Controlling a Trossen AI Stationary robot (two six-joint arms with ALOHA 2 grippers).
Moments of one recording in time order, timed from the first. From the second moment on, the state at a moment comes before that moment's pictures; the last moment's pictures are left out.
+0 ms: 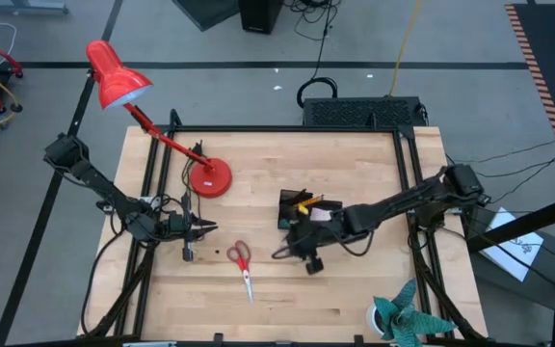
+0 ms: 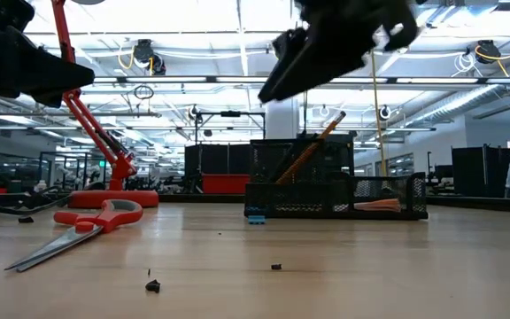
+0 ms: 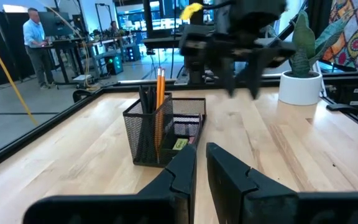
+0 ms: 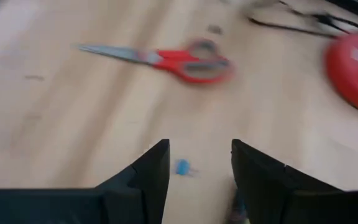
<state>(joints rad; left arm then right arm) -0.71 0.81 0.01 0.73 -0.80 -0.01 0.27 1.69 1.12 -0.22 0.11 -0.18</state>
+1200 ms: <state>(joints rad) -0.71 0.81 0.01 0.72 -0.80 -0.01 0.21 1.96 1.12 -0.03 0.16 -0.28</state>
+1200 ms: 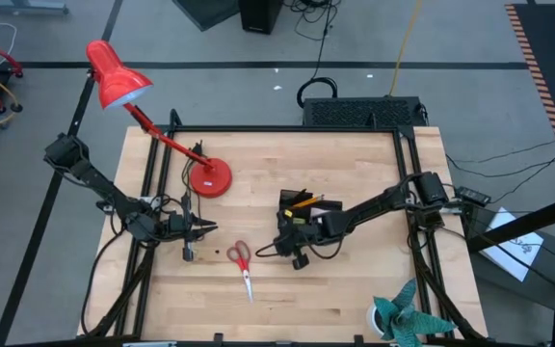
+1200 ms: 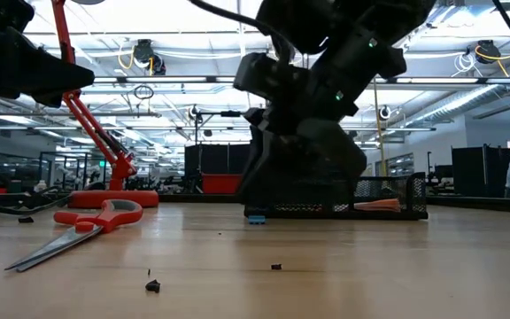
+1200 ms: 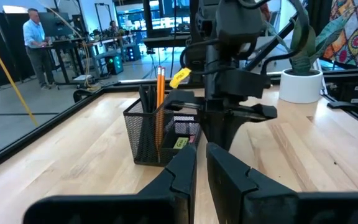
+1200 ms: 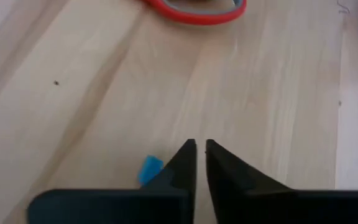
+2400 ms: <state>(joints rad) -0.71 0.81 0.01 0.71 -0.80 -0.03 0.33 1.99 1.12 0.06 -0.01 0.16</state>
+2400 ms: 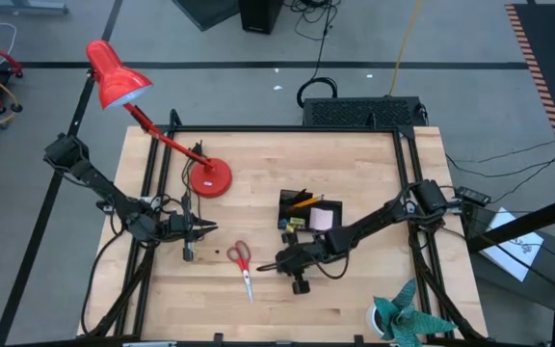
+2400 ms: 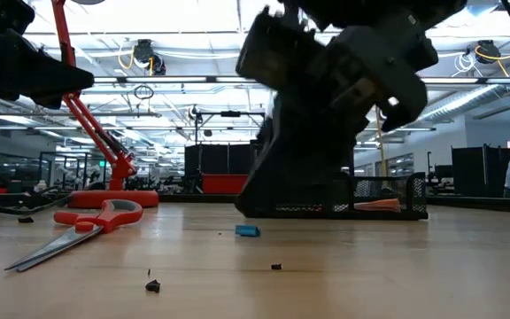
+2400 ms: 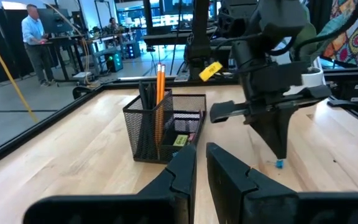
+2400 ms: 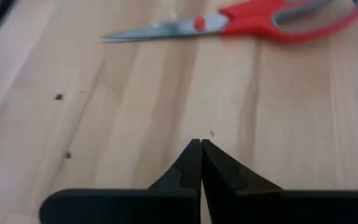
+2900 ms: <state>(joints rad) -0.71 0.81 0.01 0.71 -0.80 -0.02 0.28 1.90 1.12 -0.01 -0.29 -0.20</state>
